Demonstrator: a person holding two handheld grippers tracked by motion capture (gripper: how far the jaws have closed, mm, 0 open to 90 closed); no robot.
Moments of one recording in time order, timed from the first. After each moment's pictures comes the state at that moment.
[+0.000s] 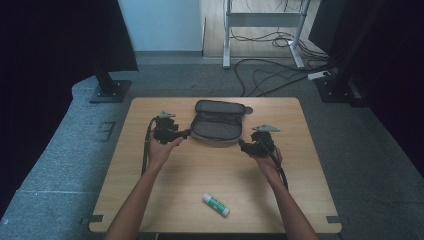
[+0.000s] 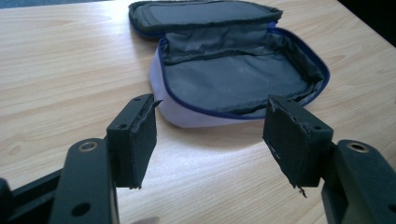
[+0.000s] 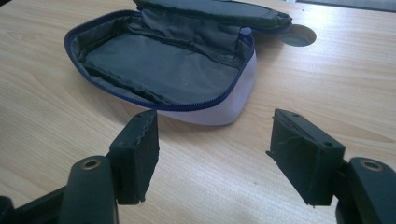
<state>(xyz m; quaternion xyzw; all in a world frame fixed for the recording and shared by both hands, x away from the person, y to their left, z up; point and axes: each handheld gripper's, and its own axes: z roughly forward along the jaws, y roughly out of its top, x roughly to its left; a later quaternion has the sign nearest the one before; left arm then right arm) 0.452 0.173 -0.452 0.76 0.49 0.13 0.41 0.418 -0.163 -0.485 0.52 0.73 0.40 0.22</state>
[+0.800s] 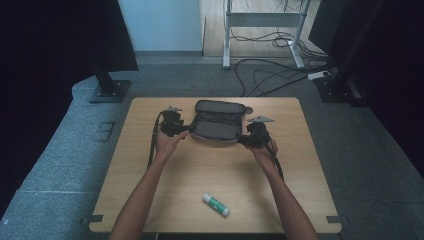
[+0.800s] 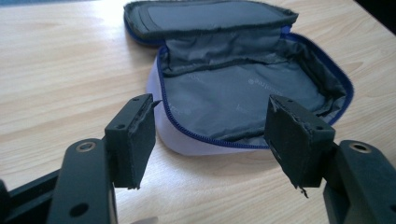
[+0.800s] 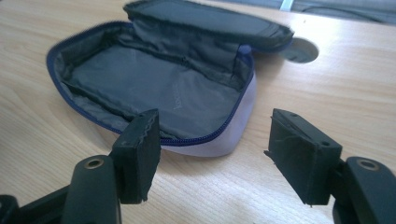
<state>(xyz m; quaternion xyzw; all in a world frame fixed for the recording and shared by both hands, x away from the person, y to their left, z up) 0.491 0.155 -0.467 0.77 0.50 0.12 0.39 0.451 -0.150 -0.483 0.52 0.73 0.38 0.22</state>
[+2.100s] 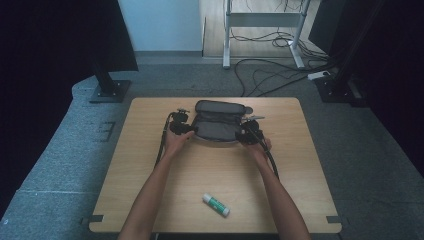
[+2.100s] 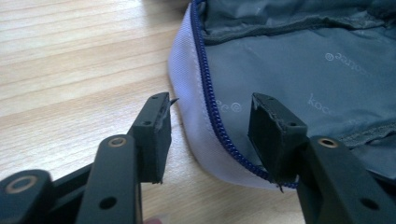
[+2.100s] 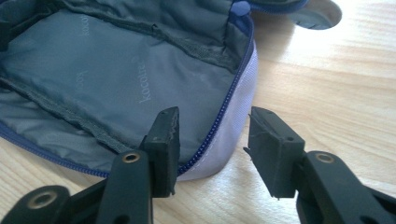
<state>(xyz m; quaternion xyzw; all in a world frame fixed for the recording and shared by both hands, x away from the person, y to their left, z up) 0.537 0.142 -0.520 0.78 0.53 0.11 0.32 0.492 -0.142 -0.524 0.55 0.74 0.34 0.20</state>
